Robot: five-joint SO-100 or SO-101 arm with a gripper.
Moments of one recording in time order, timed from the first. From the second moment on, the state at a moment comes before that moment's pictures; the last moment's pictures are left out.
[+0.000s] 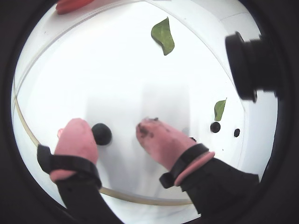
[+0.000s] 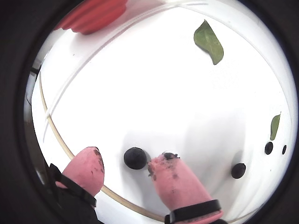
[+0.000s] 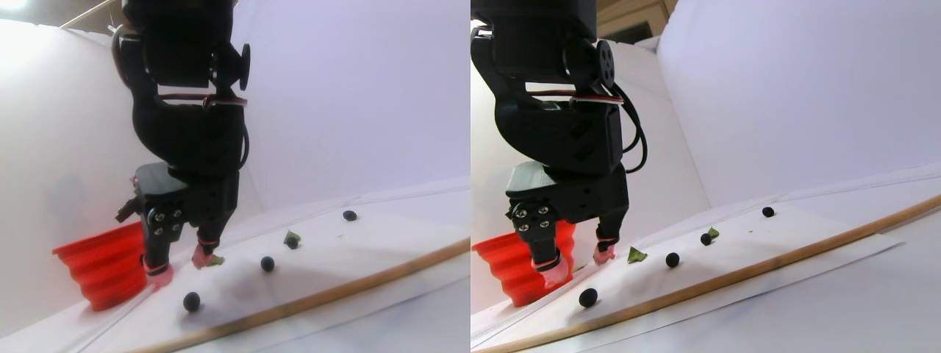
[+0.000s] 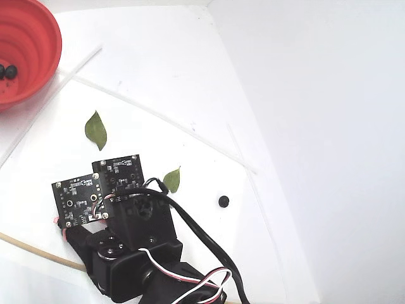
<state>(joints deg) -6.6 58.7 130.4 -25.9 -119.2</state>
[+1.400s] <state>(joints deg) -5.6 49.0 125.4 -30.8 -120.9</state>
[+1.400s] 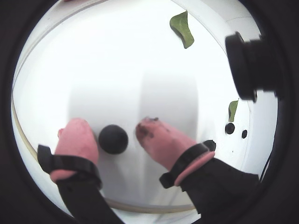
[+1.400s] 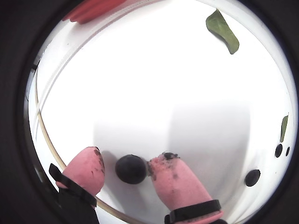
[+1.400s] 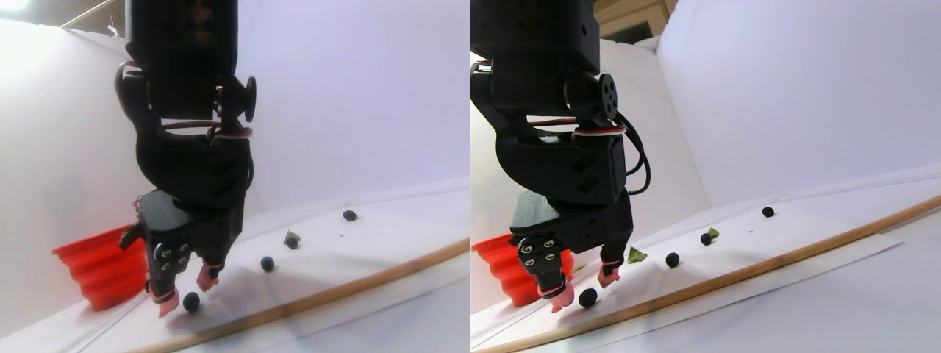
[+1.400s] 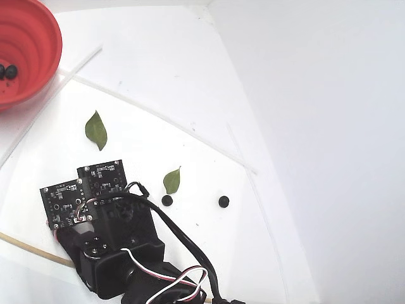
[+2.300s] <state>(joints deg) -5.4 47.2 125.2 -30.8 -121.6</state>
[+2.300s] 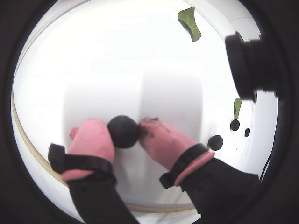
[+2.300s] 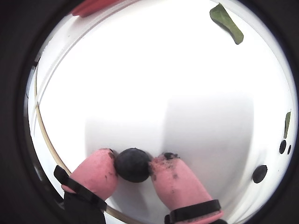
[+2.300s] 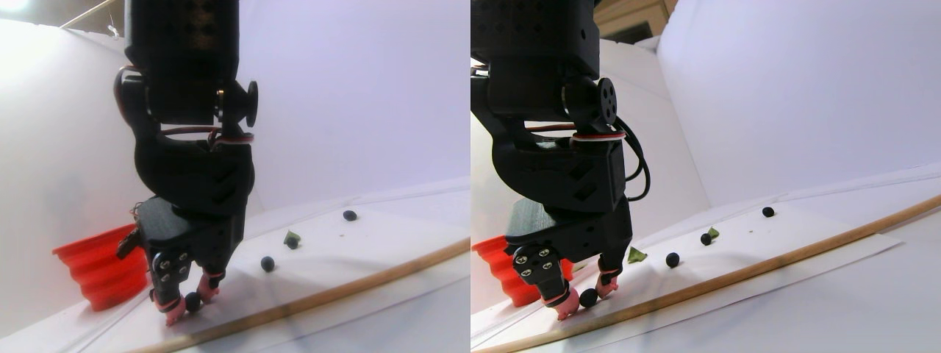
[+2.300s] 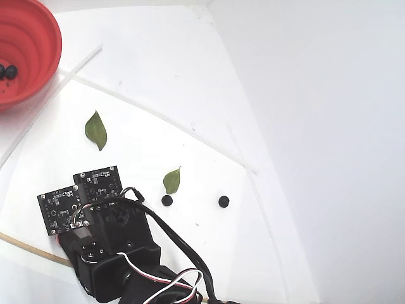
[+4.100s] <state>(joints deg) -13.2 70.9 125.4 -20.0 -109.5</state>
